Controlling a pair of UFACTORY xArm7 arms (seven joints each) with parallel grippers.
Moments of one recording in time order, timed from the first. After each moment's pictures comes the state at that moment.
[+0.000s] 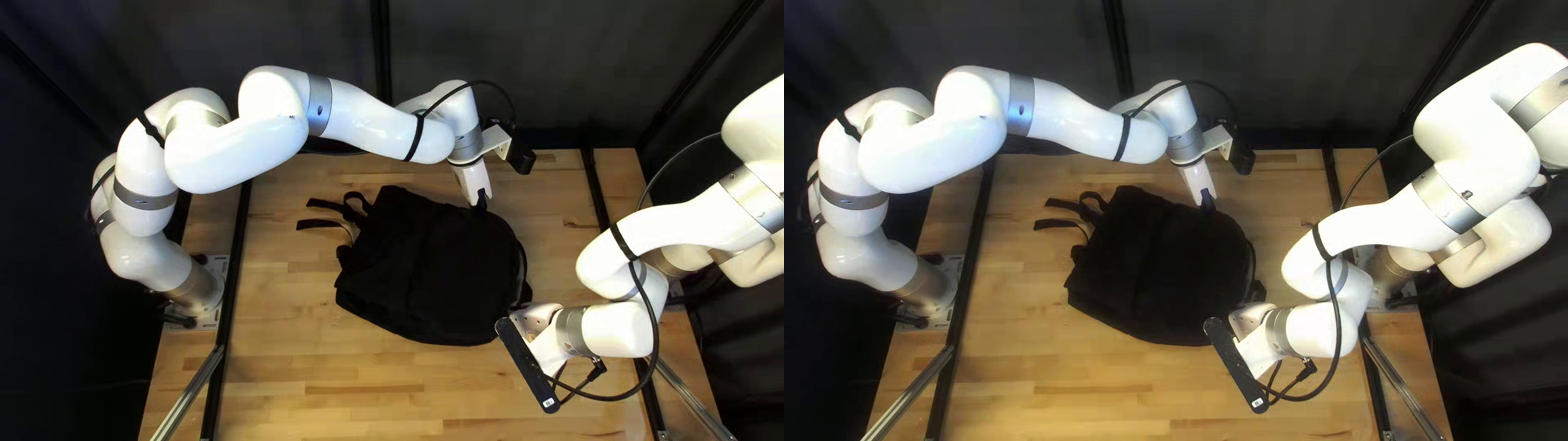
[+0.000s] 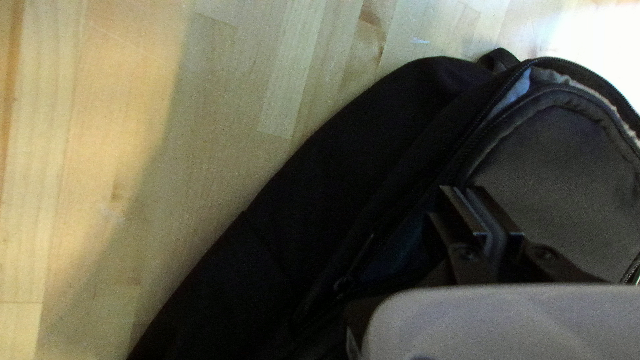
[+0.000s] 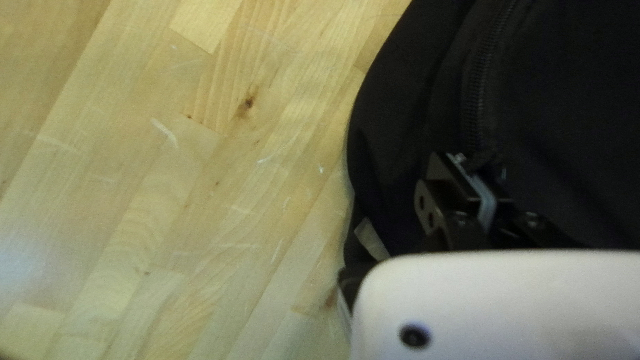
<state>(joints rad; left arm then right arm) 0.50 0.60 -0.28 1.62 -0.31 0.86 0.15 0.44 -0.14 0.06 0.56 -0.81 0.53 0.50</state>
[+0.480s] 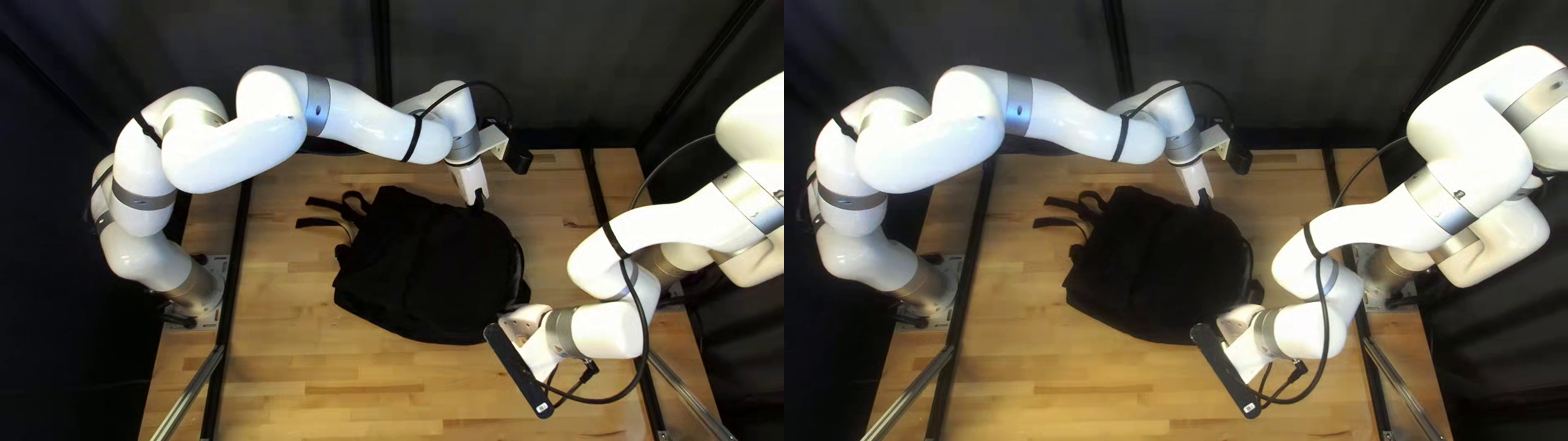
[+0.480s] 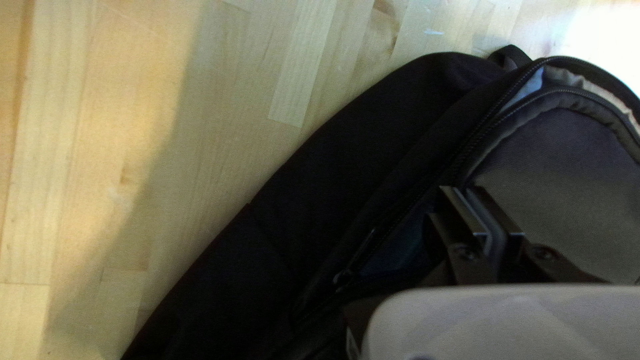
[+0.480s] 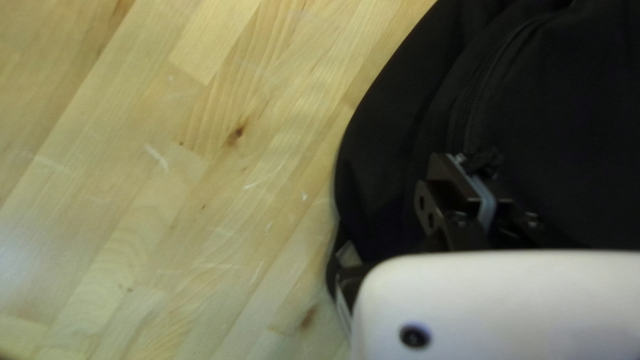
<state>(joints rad) 0.50 0.60 -0.27 1.63 -0.30 0.88 0.13 0.43 -0.08 0.03 0.68 -0.77 0.53 0.34</state>
